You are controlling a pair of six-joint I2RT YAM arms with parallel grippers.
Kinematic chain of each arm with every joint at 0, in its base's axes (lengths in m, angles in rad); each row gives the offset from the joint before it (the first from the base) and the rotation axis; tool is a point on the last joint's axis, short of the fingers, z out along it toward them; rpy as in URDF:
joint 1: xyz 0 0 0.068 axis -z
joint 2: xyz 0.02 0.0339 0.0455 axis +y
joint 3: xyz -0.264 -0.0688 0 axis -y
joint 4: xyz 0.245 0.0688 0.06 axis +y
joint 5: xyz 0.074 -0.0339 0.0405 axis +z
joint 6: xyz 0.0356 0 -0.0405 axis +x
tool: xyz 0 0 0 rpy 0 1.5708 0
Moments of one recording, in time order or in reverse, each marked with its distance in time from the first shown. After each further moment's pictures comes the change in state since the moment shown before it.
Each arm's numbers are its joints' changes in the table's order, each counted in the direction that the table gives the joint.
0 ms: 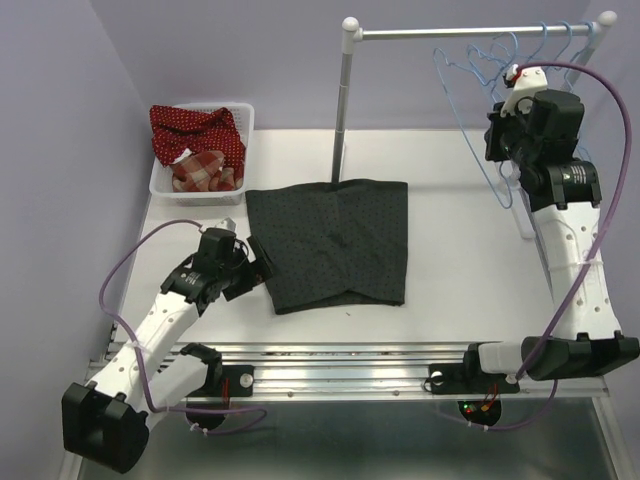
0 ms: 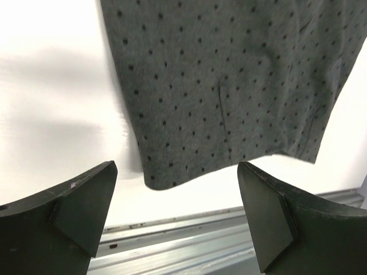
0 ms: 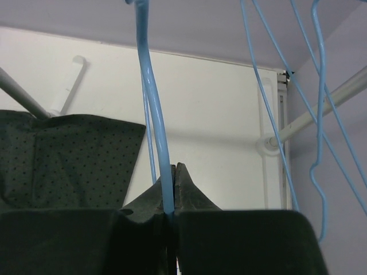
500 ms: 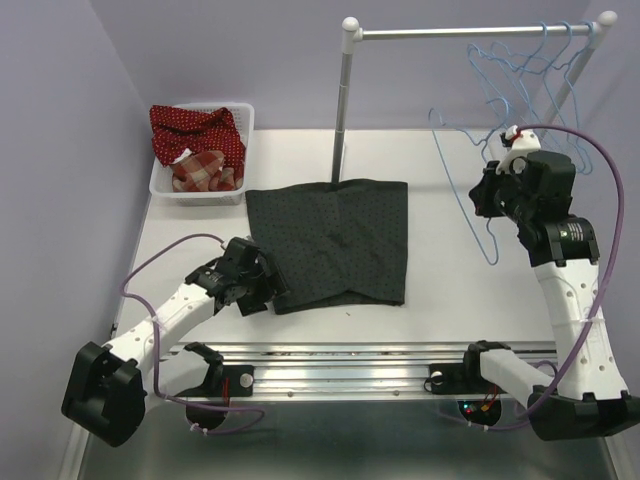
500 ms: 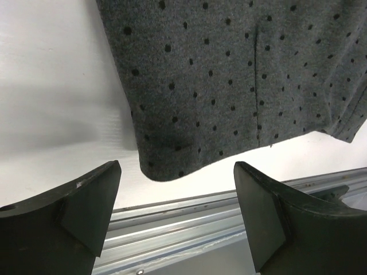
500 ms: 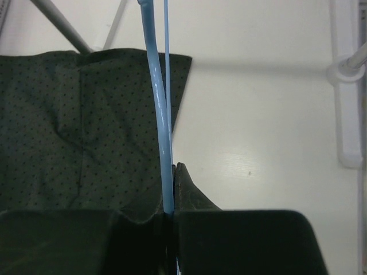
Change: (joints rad) left arm 0.145 0.121 -0.097 -0.042 -0.030 -0.132; right arm 0.000 -0.304 -0.375 0.046 0.094 0.167
